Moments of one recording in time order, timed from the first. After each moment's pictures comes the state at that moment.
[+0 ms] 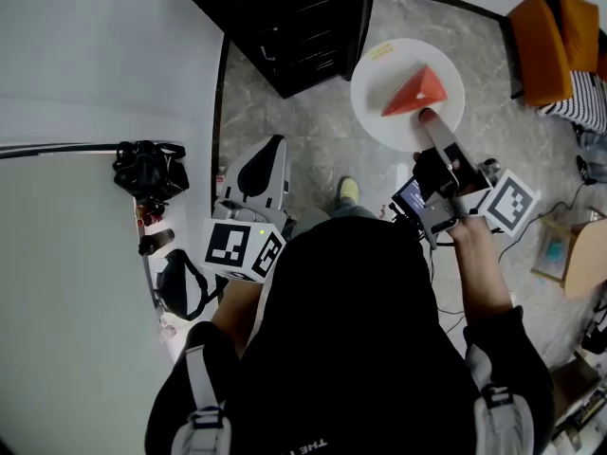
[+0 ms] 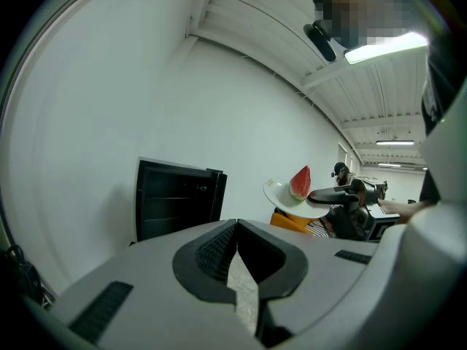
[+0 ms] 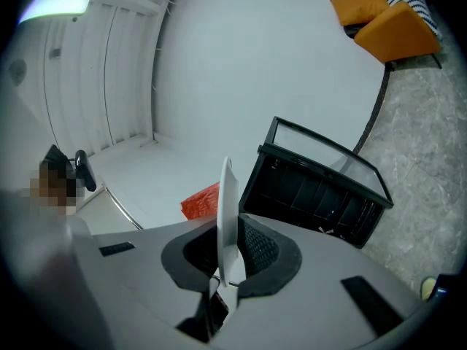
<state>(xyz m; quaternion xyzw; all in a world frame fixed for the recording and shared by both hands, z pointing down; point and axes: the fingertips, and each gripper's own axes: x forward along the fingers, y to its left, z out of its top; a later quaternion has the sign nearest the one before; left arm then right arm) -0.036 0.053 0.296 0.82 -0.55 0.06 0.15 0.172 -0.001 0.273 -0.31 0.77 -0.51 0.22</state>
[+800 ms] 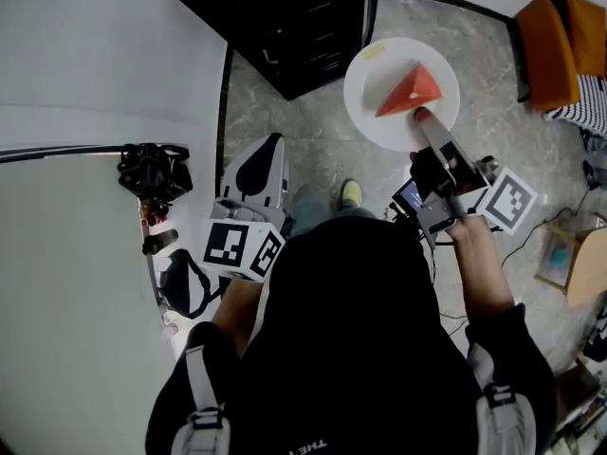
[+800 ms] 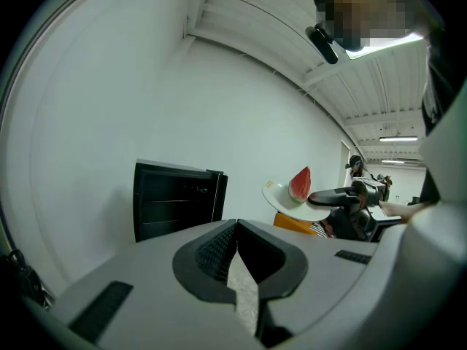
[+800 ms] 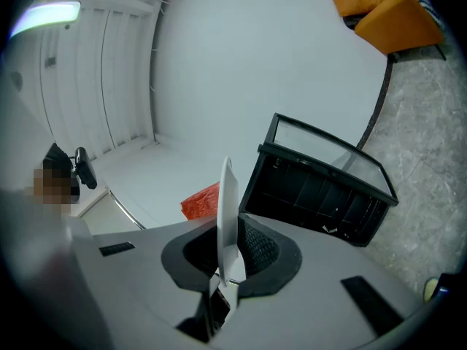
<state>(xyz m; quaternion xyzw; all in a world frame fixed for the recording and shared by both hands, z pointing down) -0.031 0.052 0.290 0.82 -0.56 0.06 0.14 0.170 -0.001 0.272 -0.28 0.78 -0.51 0.22</state>
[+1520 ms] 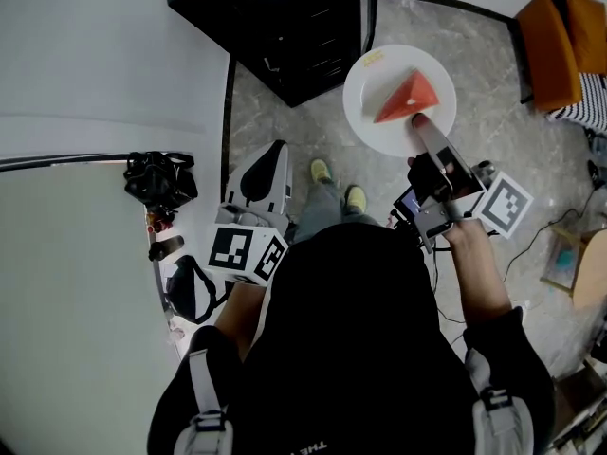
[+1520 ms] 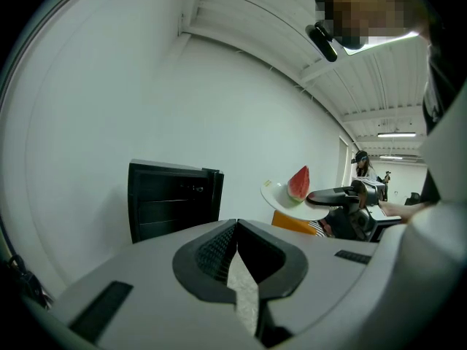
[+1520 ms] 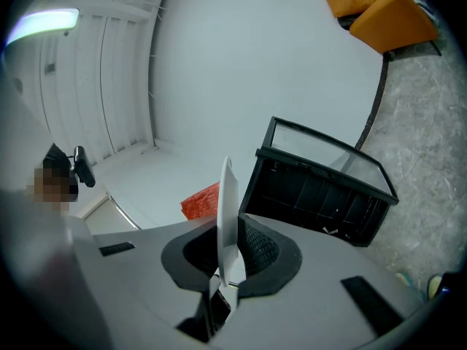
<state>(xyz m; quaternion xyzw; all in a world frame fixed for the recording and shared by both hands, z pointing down) -0.017 0.045 0.291 0.82 -0.55 0.07 0.14 0.181 -0.007 0.276 -0.28 0.77 -0.52 0.23</state>
